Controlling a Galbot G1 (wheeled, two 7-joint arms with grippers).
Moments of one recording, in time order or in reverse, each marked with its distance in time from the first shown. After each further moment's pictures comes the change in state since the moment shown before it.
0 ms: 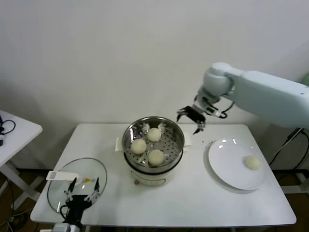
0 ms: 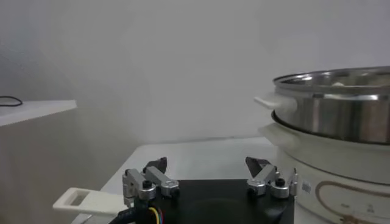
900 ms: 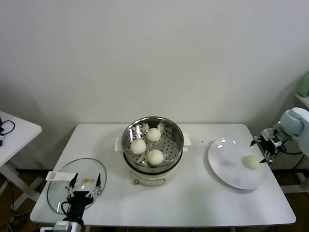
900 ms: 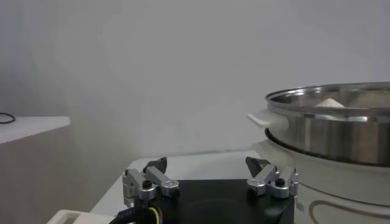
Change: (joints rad) left arm -0.007 -0.018 0.005 -0.032 0.024 0.001 0.005; right arm -0.725 -0.245 0.686 -0.350 -0.428 0.029 -0.043
